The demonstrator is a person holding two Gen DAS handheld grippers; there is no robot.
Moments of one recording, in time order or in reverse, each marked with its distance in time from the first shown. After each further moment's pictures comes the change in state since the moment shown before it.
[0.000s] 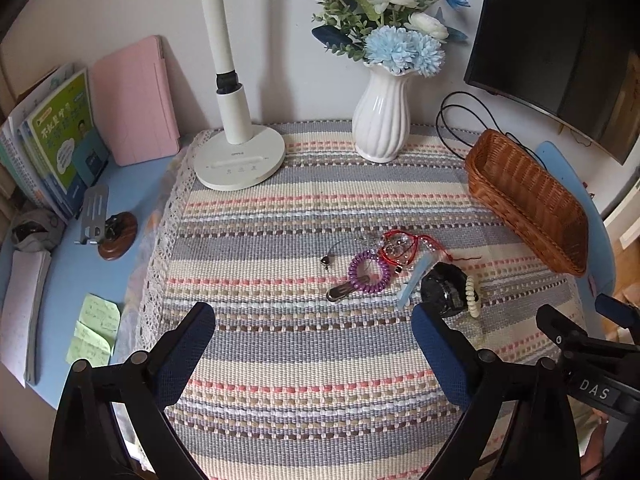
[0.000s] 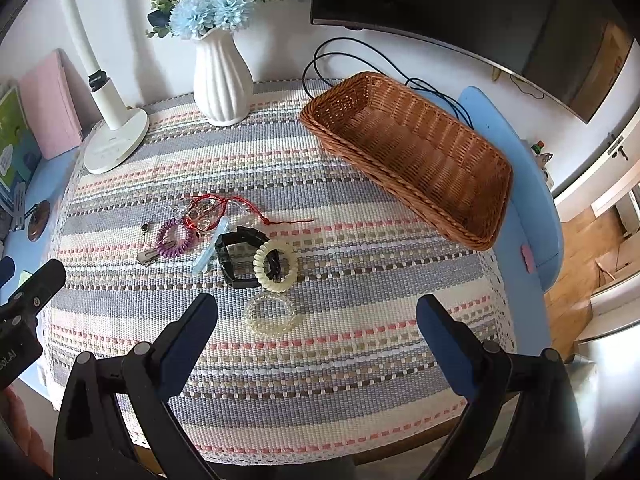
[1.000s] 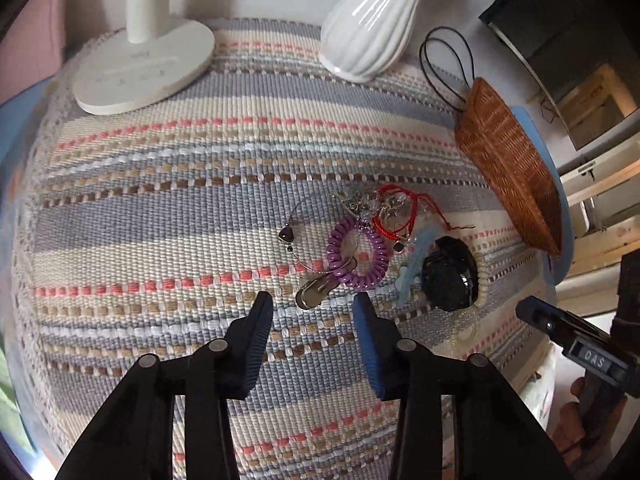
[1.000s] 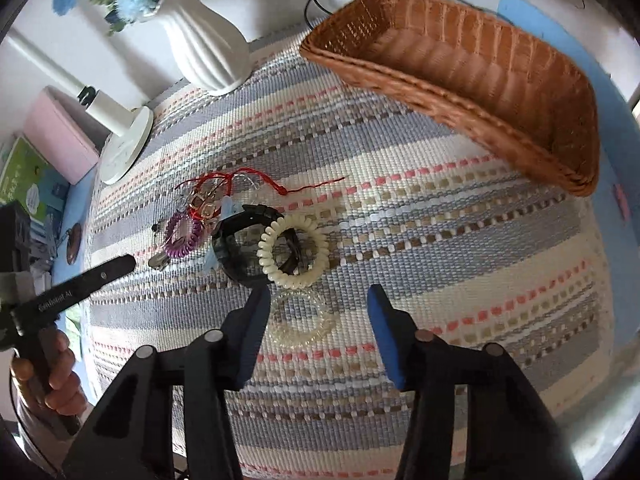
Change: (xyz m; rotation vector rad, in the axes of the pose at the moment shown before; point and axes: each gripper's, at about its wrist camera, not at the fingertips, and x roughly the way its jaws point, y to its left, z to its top) left arm 0.146 0.028 0.018 -0.002 0.306 -0.376; right arm 0.091 -0.029 -0.003 0.169 0.156 0.299
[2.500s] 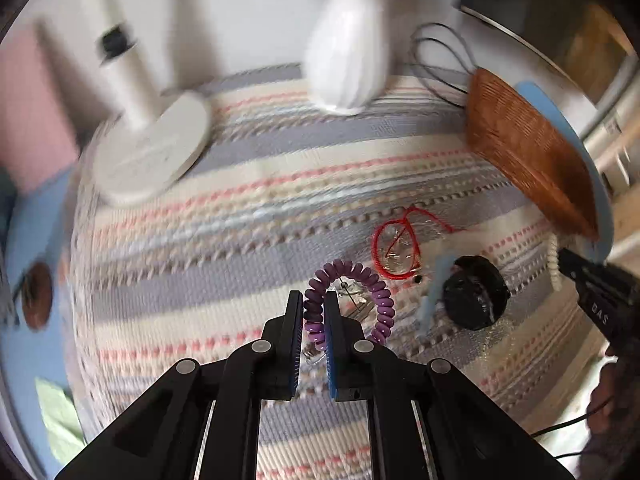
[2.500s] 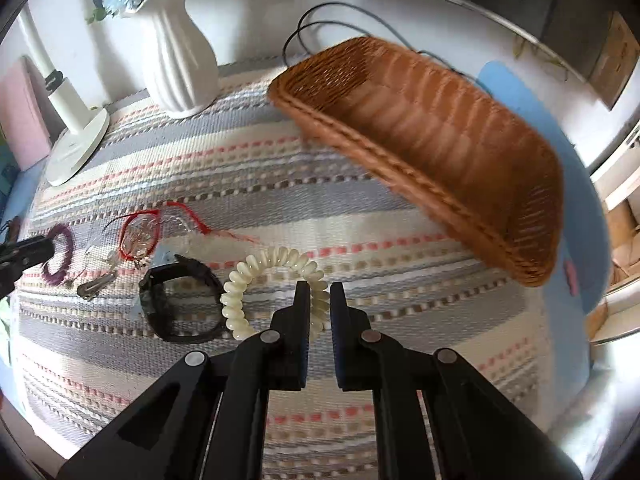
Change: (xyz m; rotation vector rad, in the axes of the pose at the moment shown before) left arm -0.007 -0.047 0.025 0.129 -0.074 0.220; right arm 0.007 0.003 0.022 -0.149 -0.157 -0.270
